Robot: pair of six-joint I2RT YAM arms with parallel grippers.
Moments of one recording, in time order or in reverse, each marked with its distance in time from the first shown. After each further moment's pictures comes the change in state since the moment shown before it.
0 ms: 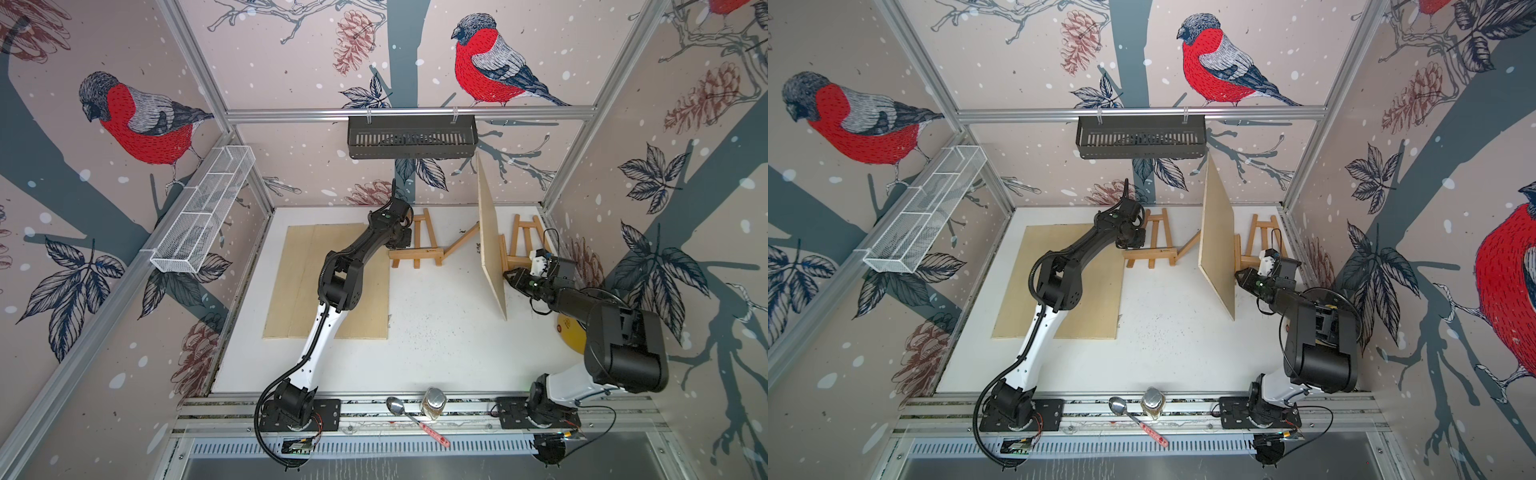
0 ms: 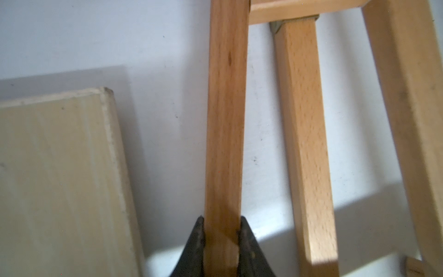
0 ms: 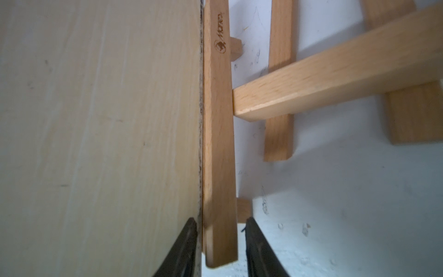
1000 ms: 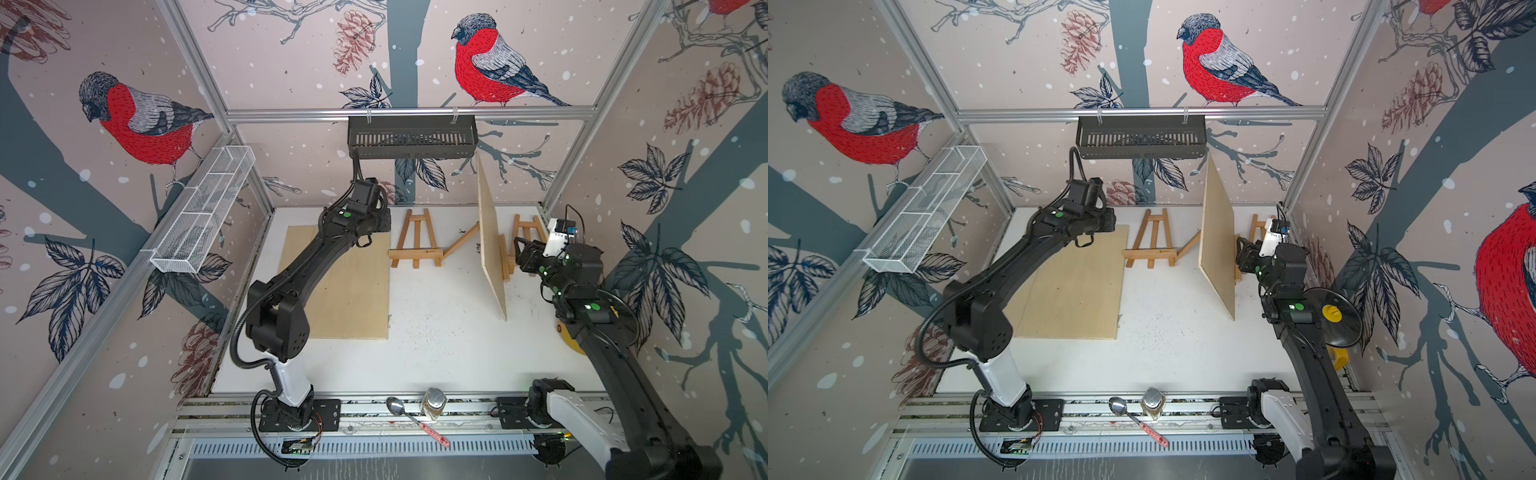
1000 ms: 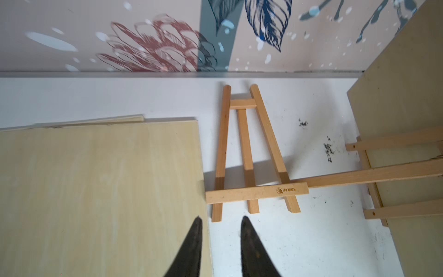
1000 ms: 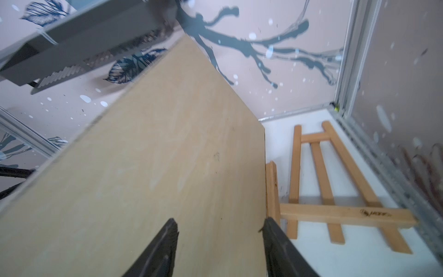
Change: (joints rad) left arm 0.031 -0.882 -0.732 0.209 -0.103 -0.041; right arm 0.286 -0.679 0.146 -0.257 0.439 -0.093
